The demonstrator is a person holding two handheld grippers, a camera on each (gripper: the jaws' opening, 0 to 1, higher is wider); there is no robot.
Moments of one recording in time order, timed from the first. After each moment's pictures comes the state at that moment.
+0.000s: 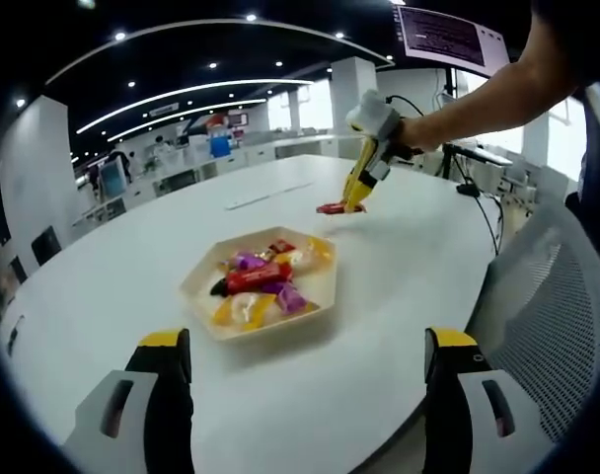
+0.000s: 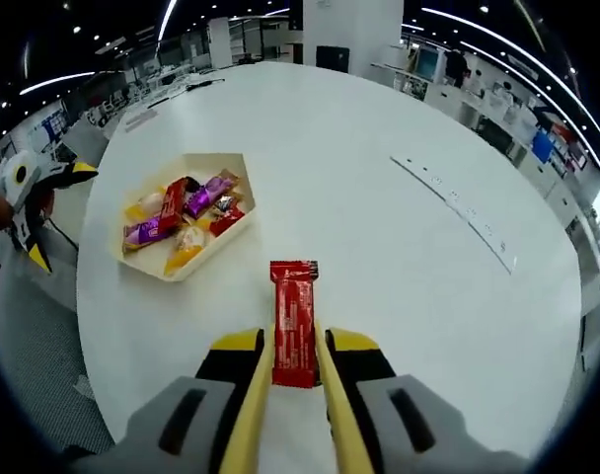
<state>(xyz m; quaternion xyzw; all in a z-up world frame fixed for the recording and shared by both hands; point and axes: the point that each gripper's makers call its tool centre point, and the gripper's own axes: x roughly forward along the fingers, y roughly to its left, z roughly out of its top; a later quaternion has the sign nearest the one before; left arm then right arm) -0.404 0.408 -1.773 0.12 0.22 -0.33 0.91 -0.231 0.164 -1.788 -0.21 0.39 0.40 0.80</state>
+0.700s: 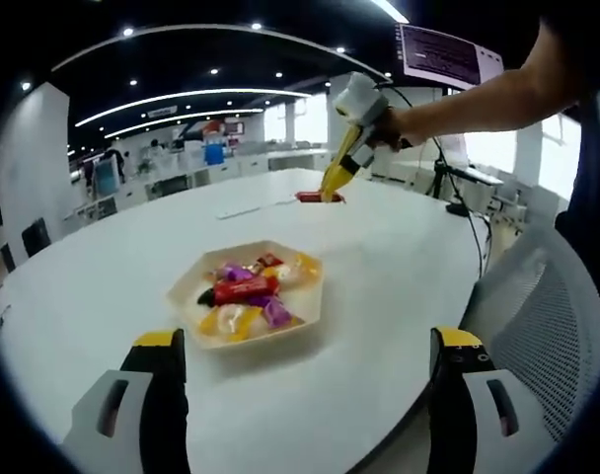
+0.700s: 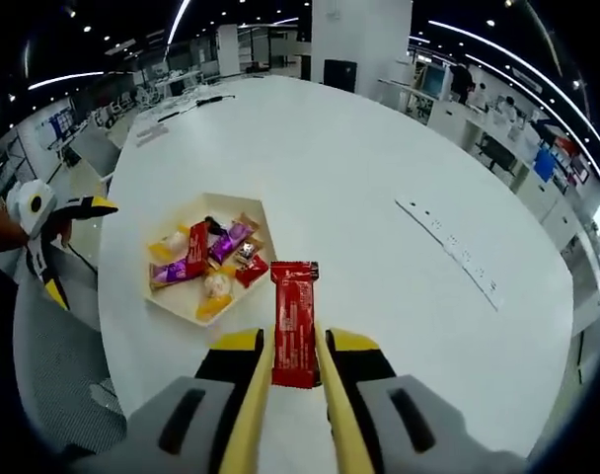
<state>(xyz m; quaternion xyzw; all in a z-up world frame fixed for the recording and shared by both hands) -0.407 0.400 -1.764 0.09 0.20 -0.35 0.91 -0.234 0.209 -1.739 -0.22 0.37 0.42 0.80</state>
